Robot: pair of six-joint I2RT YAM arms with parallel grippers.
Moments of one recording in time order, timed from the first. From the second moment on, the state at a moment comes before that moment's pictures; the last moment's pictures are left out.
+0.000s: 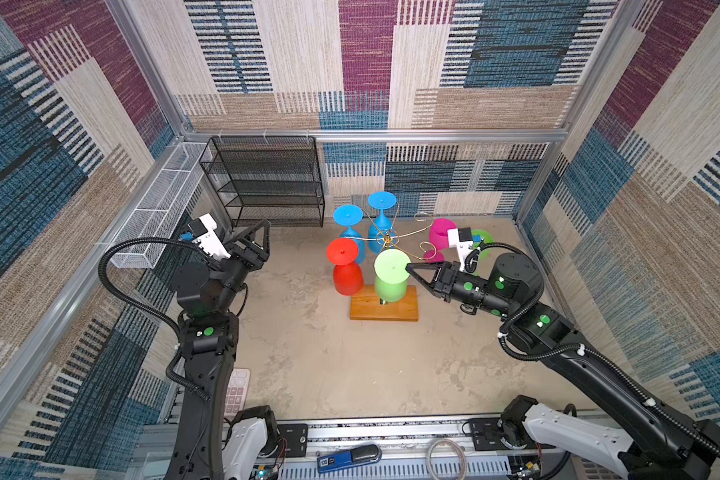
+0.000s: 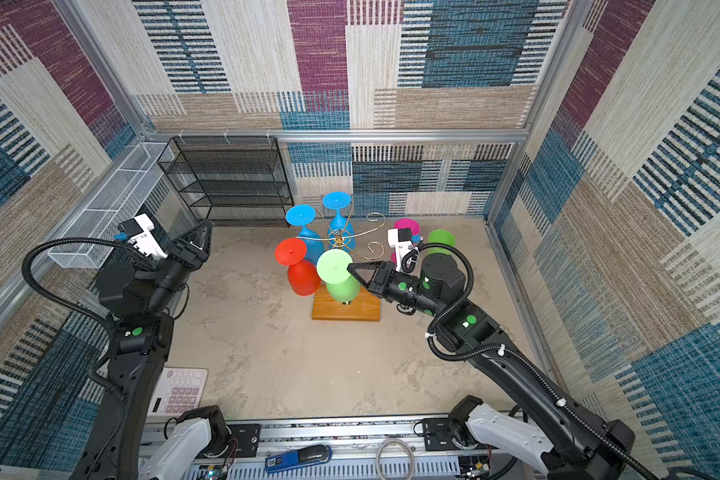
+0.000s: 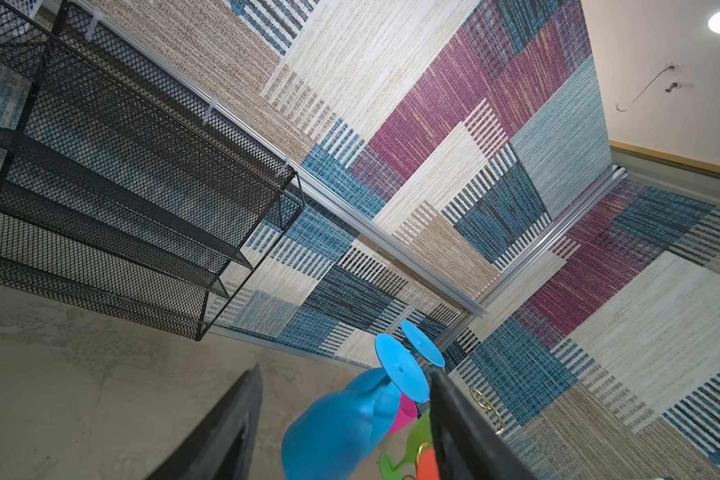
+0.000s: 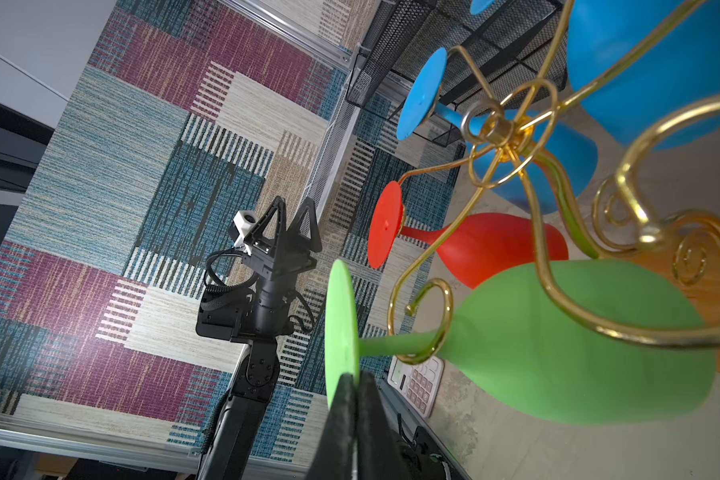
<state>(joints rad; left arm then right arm) 0.17 0.90 0.90 0.19 0.48 -0.76 0.64 0.98 1.02 -0.09 -0.41 1.08</state>
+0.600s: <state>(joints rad) 0.17 0.90 0.90 0.19 0.48 -0.76 0.65 0.97 1.00 -0.07 -0.45 1.08</state>
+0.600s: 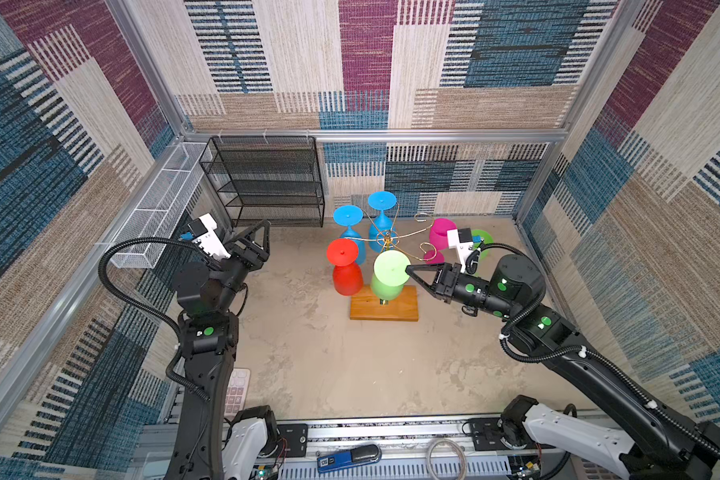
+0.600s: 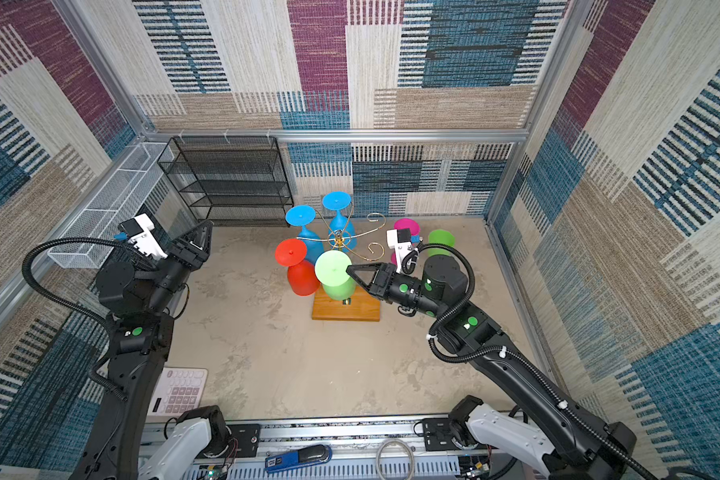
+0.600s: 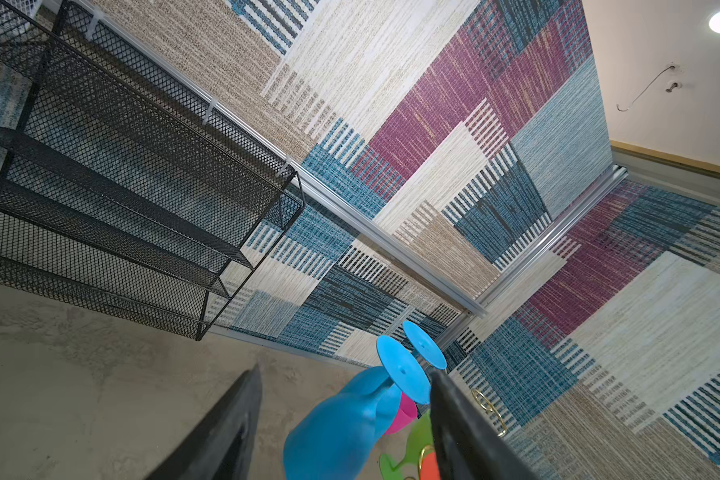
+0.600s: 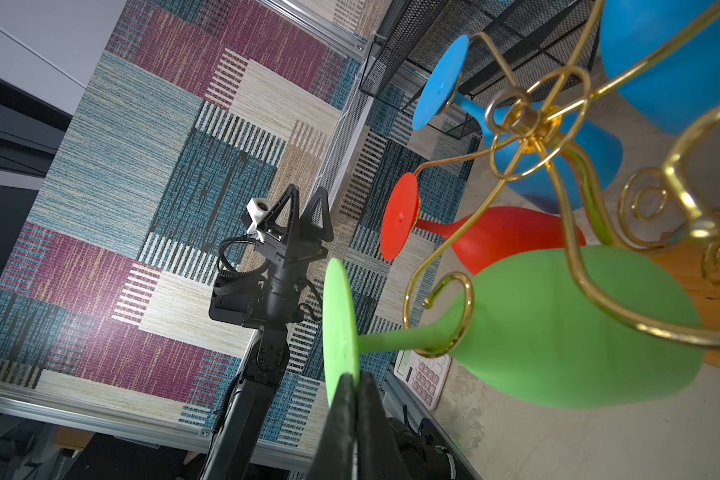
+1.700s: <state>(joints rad) 0.17 0.90 0.91 0.19 0.48 -0.76 0.70 0.99 1.03 -0.11 -0.45 1.03</state>
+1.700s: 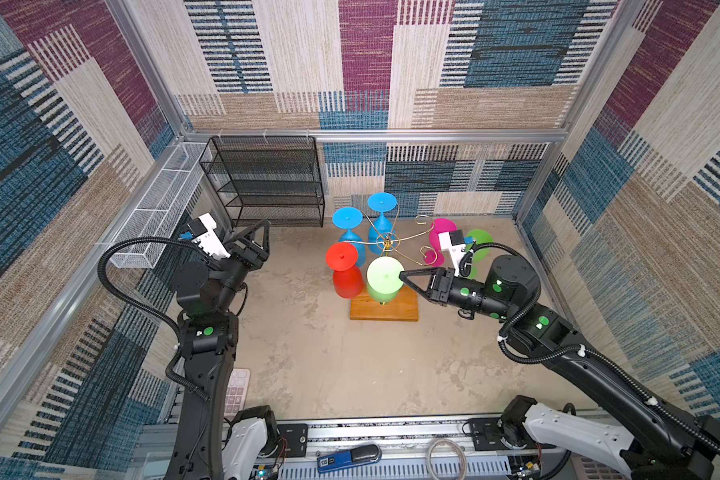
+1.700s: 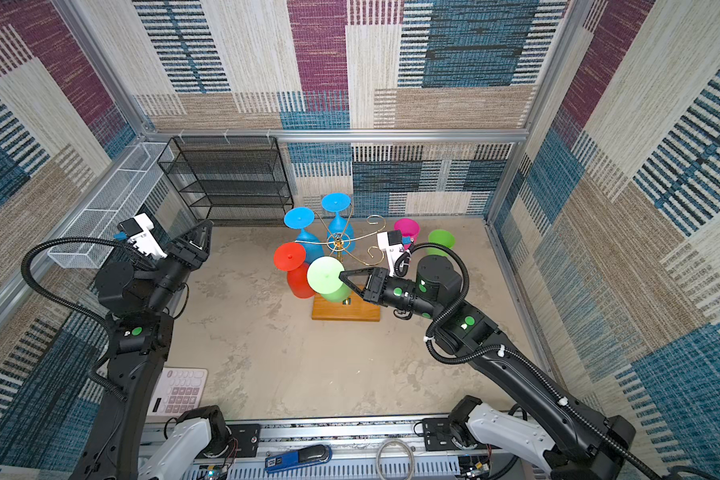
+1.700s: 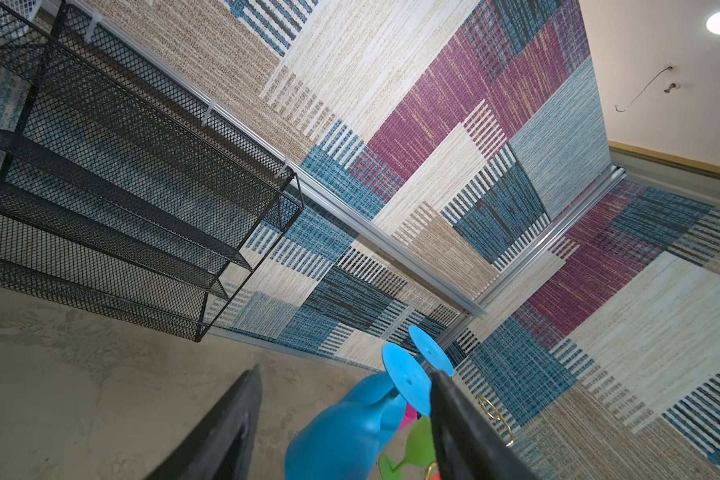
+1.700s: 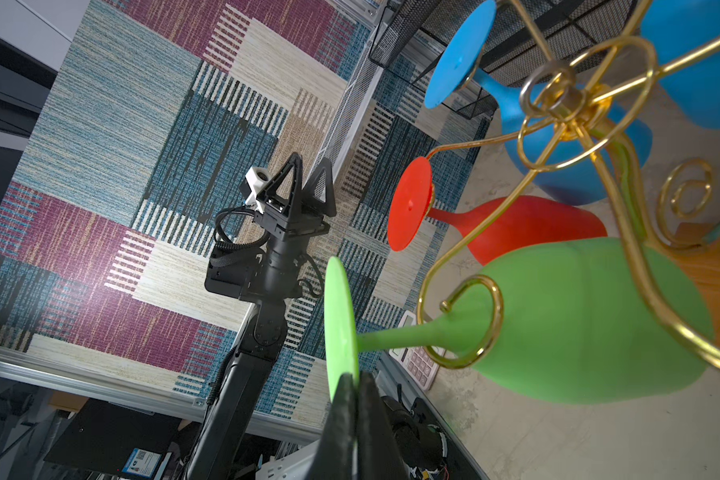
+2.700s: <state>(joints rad) 0.17 0.90 0.91 0.19 0.48 -0.76 0.71 1.05 1.05 -0.04 -0.41 1.03</state>
